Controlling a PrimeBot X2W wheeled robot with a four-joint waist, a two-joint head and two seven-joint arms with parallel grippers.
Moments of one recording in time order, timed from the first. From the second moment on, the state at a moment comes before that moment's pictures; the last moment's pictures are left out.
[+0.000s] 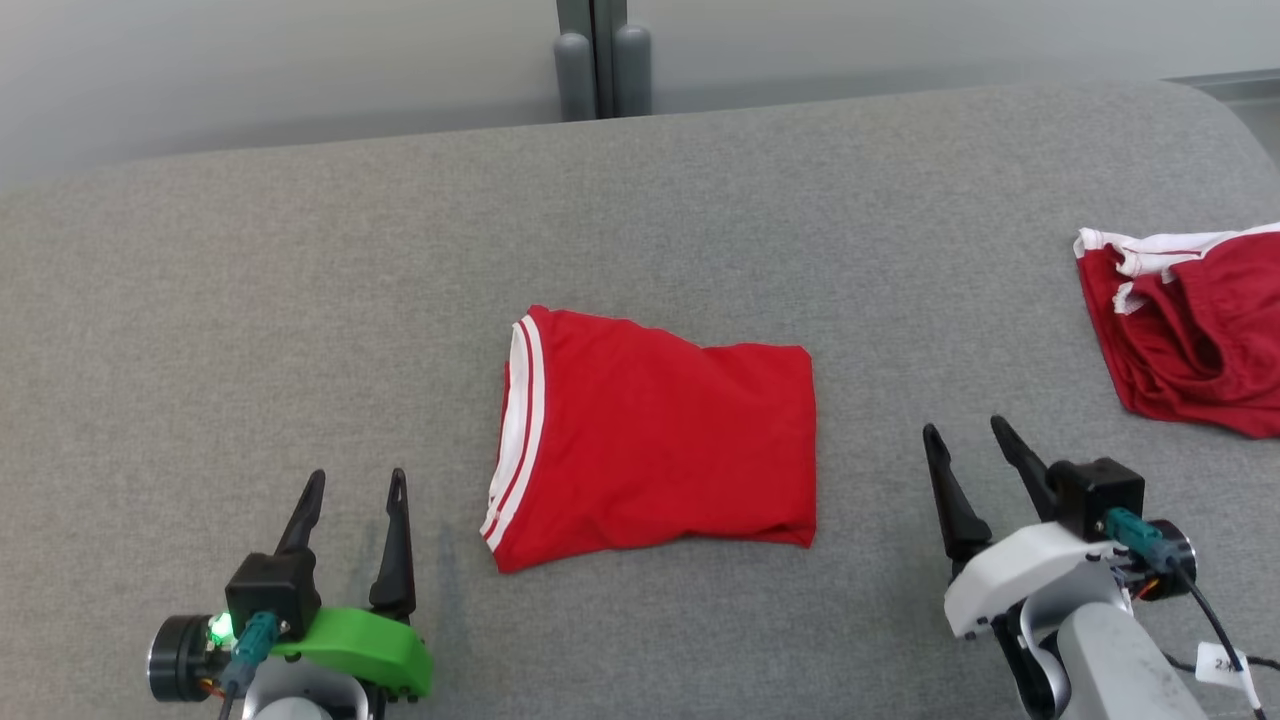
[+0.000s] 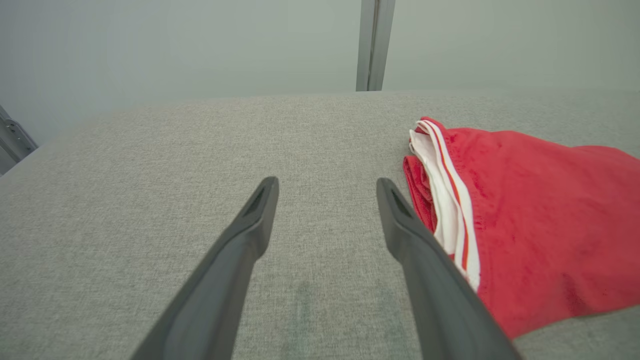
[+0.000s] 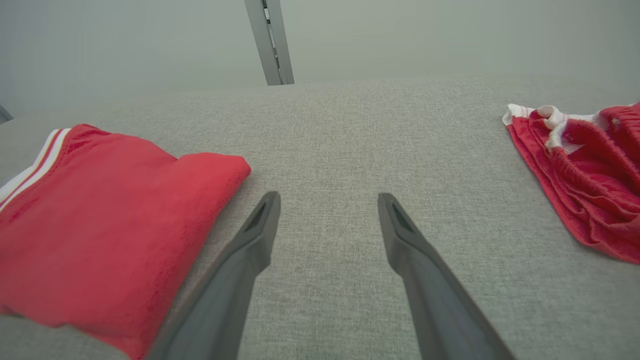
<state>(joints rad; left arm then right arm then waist) -0.11 0.05 -0.05 0.36 -0.11 -0.11 -0.26 -0.27 -0.05 0.02 0.50 0.16 0.13 -0.26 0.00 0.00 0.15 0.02</state>
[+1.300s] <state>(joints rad) -0.10 0.05 -0.12 0.33 -0.16 -0.12 -0.26 -0.42 -0.05 0.21 0.62 0.24 0.13 -0.26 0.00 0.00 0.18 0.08</state>
